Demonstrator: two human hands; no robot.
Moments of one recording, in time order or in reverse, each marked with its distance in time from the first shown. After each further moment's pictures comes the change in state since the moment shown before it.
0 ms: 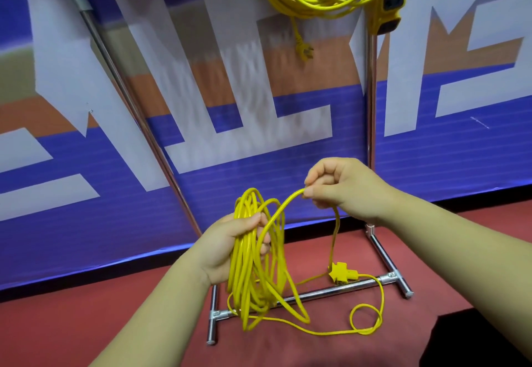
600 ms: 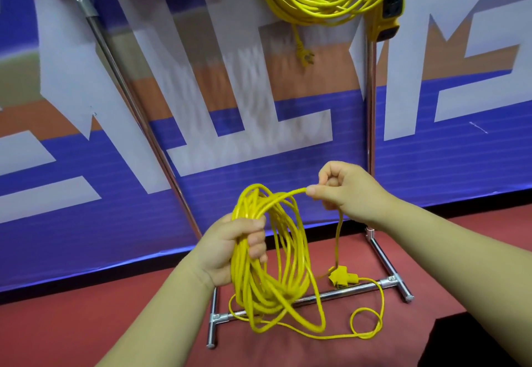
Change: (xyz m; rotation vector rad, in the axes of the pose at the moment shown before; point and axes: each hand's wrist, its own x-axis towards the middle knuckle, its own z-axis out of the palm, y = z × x) left_hand -0.005 0.003 0.007 -0.054 -0.049 0.067; right_hand 0.005 0.016 -0.002 -0.059 0.099 0.020
